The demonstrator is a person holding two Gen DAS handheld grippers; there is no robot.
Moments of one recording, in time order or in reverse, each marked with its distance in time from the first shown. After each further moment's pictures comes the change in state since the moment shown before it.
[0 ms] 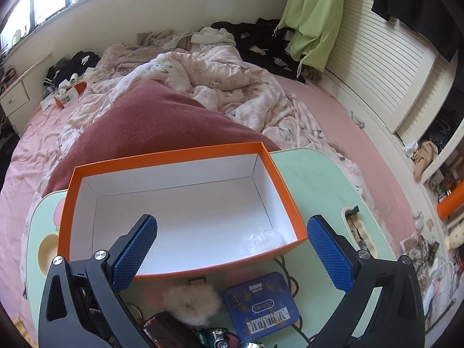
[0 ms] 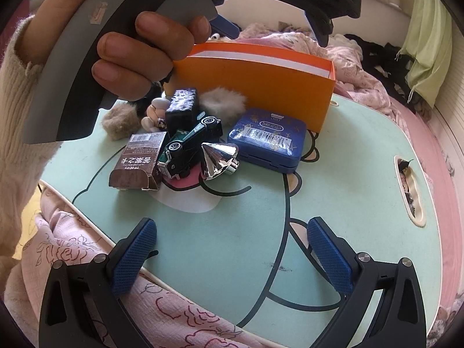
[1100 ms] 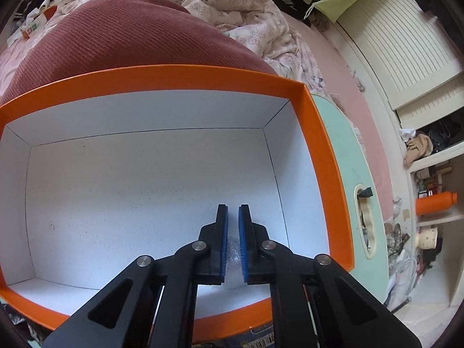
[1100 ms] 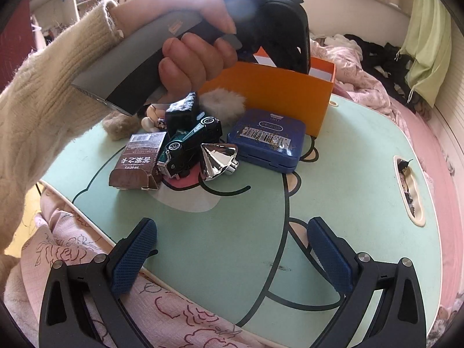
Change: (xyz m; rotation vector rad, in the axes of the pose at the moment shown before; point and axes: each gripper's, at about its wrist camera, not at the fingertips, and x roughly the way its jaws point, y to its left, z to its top) left arm 0.090 0.024 0.002 -0.124 0.380 -0.182; right arm 0.003 -0.001 0.003 0.004 -0.004 -0.003
